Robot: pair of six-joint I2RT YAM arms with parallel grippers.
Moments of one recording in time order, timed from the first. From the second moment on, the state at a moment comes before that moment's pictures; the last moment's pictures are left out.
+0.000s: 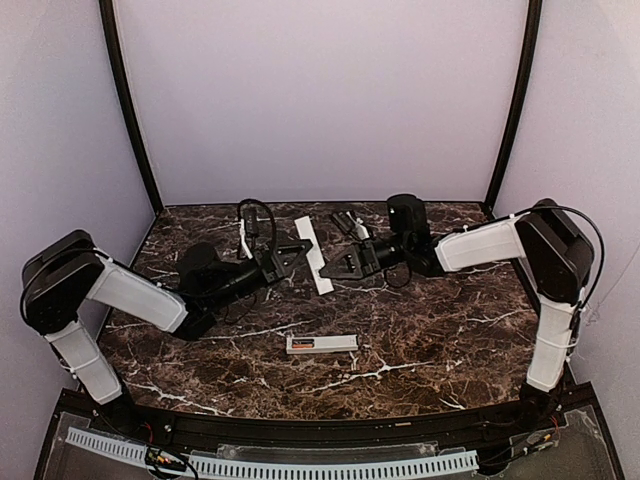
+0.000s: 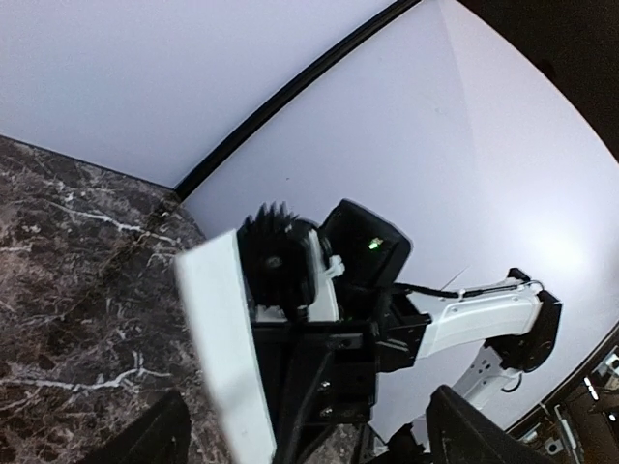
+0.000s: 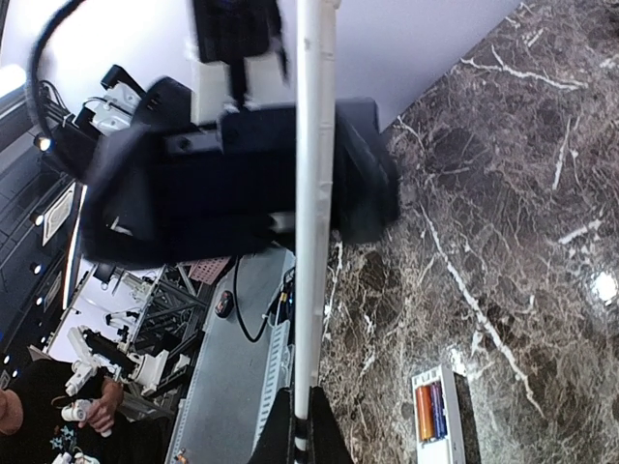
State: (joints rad) left arm -0.79 1.69 0.63 1.21 0.23 -0.93; right arm 0.66 1.92 1.14 0.49 -1.23 0.63
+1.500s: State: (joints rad) left arm -0.70 1.37 1.05 -0.33 0.77 0.00; right arm 0.83 1.82 1.39 -0.75 -0.95 -0.34
